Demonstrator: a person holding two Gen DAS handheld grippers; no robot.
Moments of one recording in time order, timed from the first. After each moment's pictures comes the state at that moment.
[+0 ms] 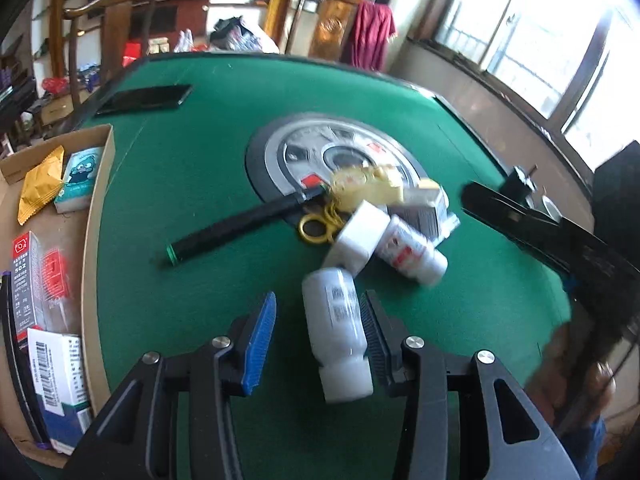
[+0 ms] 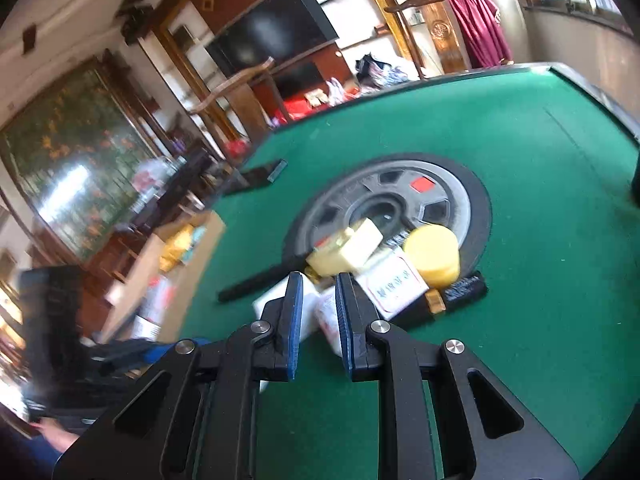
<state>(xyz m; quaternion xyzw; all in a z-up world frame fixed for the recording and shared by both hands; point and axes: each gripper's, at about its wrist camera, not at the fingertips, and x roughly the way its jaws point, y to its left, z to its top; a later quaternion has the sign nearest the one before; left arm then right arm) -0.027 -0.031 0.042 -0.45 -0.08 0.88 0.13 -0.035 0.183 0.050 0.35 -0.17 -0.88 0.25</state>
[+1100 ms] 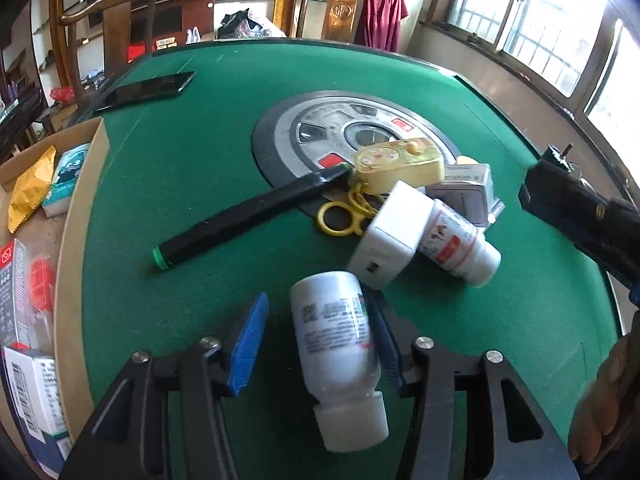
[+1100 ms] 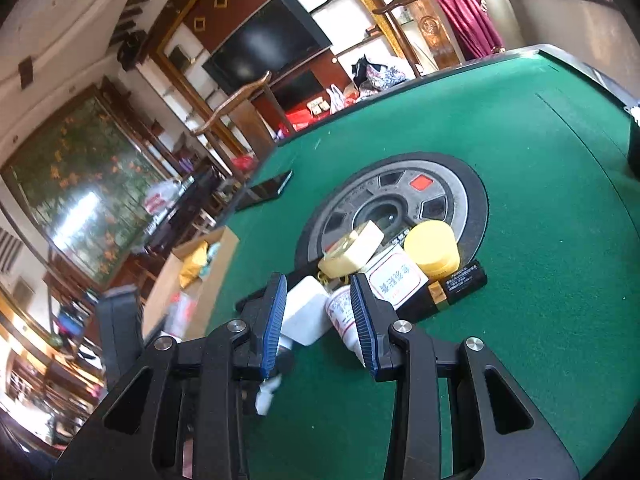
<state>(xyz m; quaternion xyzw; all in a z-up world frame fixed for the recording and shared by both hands) -0.049 -0.021 0.011 -0.47 -0.03 0.88 0.10 -0.030 0.189 0.048 0.36 -0.21 -0.88 0.25</state>
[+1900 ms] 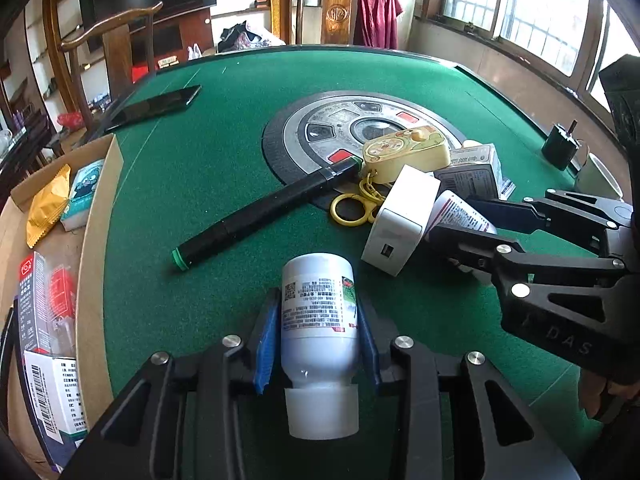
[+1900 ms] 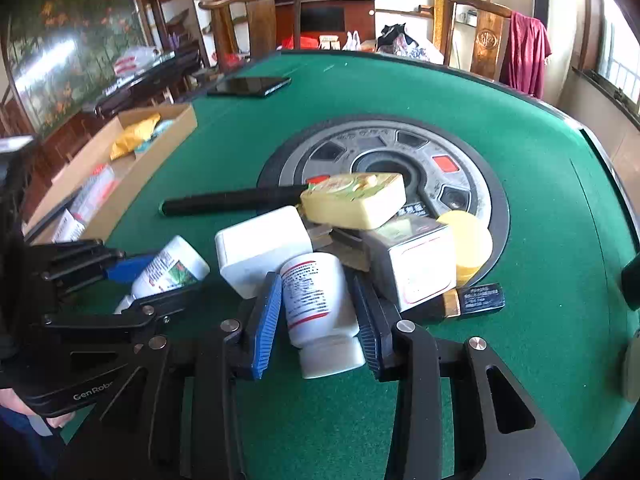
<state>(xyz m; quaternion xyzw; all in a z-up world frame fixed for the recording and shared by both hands) -0.039 -0.018 0.008 -0.45 0.03 0.89 0.09 -0.050 0.119 0.014 0.43 0.07 -0.87 0.22</state>
